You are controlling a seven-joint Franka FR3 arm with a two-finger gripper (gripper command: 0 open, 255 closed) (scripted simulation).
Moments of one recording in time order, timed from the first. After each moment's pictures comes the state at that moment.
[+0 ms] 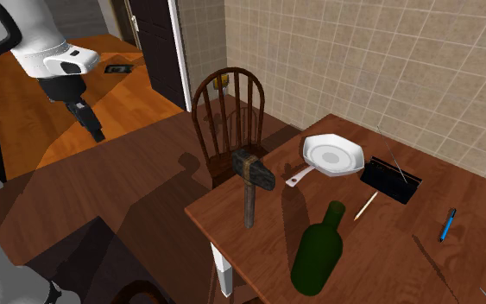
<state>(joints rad) 0.01 -0.78 0.06 -2.28 0.07 1.59 0.14</state>
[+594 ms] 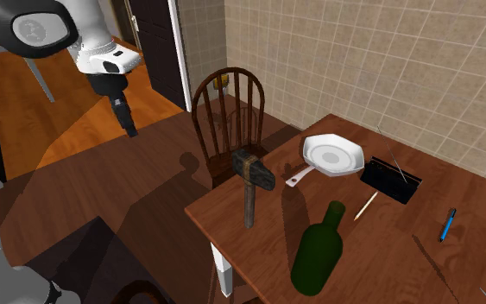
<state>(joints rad) -0.09 -0.55 0.07 -2.15 0.05 1.68 0.34</state>
